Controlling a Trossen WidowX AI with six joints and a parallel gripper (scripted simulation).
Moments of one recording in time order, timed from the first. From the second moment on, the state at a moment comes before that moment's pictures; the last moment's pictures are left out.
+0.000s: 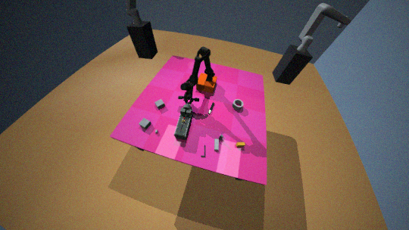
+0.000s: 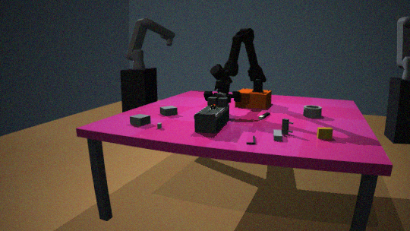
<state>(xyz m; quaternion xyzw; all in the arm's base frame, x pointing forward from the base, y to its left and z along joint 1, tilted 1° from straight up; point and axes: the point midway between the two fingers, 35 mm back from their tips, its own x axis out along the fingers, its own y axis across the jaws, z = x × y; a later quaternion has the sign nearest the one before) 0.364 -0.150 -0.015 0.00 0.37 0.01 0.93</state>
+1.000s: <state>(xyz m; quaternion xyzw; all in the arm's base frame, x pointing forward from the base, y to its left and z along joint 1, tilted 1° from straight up) 0.364 -0.152 -0.014 0.00 0.38 0.01 0.93</state>
